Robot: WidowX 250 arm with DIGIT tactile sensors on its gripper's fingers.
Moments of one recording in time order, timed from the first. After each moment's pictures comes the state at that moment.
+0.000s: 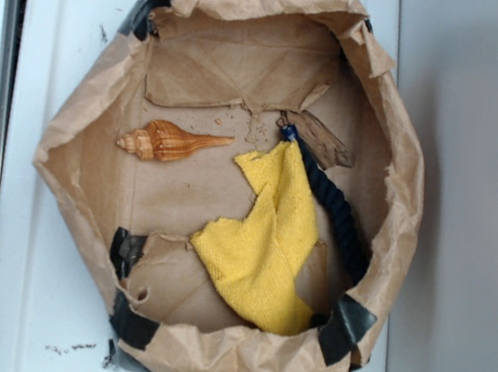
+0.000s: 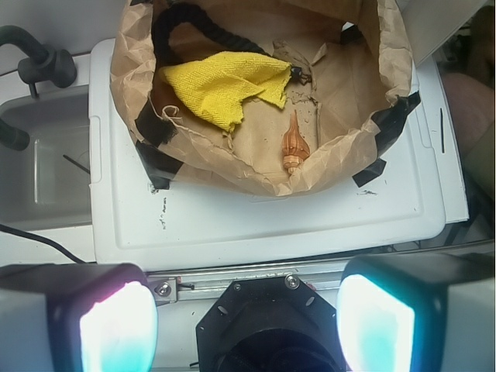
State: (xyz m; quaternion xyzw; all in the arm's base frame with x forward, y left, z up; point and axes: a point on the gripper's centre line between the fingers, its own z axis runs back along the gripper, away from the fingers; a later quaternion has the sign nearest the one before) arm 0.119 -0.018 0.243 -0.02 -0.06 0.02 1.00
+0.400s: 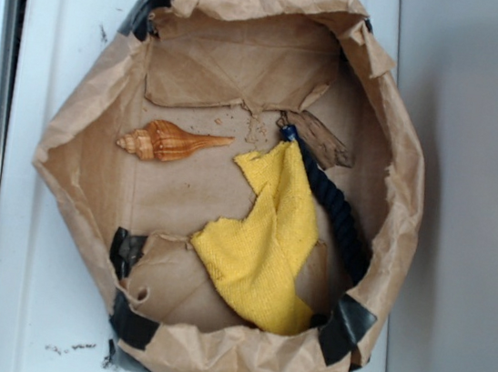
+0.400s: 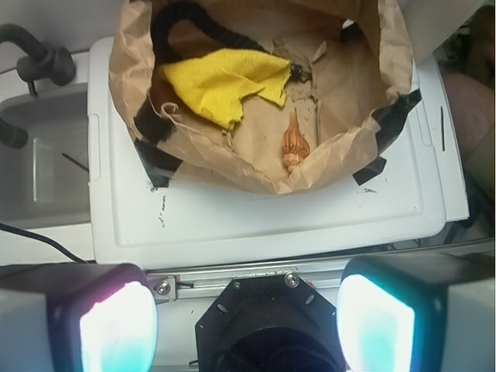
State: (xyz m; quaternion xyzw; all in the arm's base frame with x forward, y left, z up) arm 0.119 -0.018 0.240 -0.02 -0.05 0.01 1.00
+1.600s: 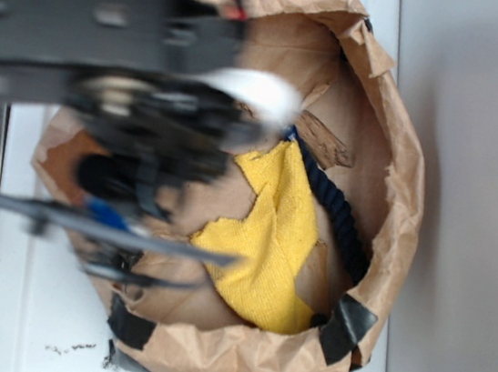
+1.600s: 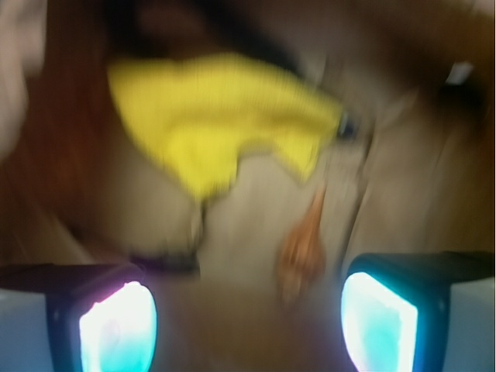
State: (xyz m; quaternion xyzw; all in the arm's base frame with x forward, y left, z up) arm 0.200 0.028 0.127 -0.03 -0.01 -0.09 1.00
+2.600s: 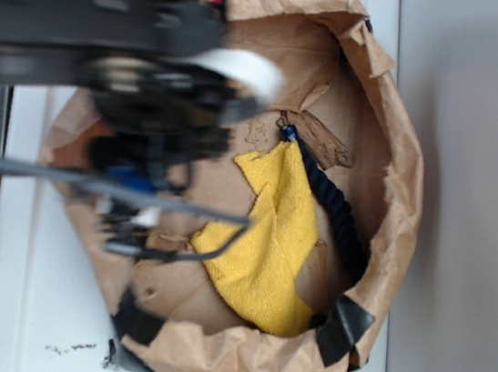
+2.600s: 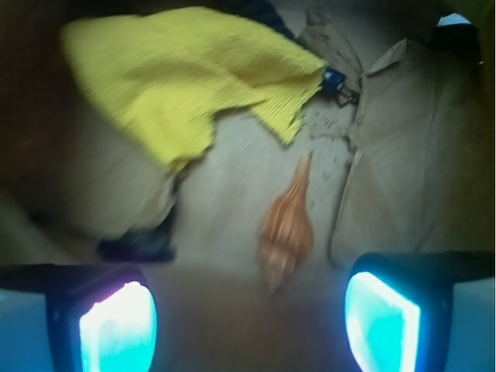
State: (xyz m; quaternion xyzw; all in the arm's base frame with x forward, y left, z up) arm 0.225 0.037 0.103 -0.03 0.01 -0.06 1.00
